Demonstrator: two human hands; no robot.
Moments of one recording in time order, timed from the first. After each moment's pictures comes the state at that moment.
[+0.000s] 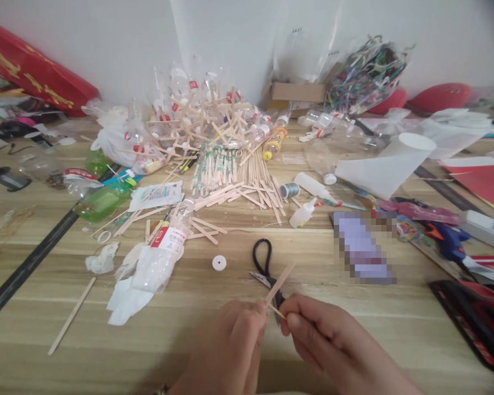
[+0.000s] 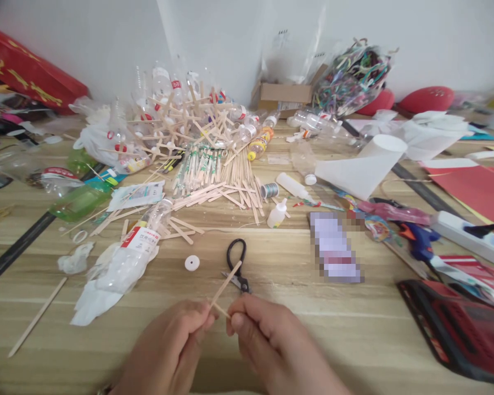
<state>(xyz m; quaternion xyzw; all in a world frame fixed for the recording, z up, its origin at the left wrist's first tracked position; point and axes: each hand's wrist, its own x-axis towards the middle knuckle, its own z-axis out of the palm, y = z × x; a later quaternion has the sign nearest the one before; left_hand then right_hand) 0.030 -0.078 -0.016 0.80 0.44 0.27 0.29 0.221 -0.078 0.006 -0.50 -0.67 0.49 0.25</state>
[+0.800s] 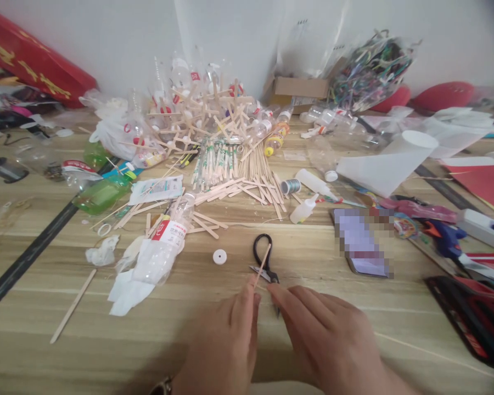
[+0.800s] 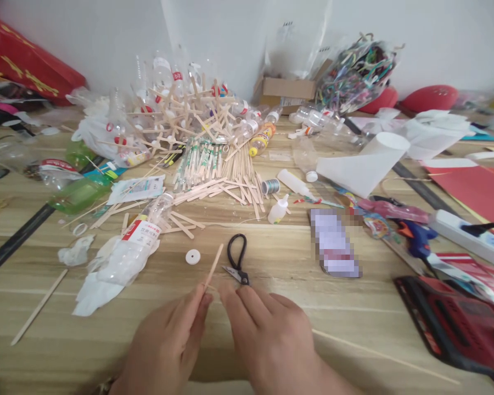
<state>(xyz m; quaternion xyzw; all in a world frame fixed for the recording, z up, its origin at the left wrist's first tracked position) 0.035 -0.075 -0.022 0.84 0.45 0.30 0.01 0.211 -0.075 0.000 -0.43 -0.86 -0.03 0.27</state>
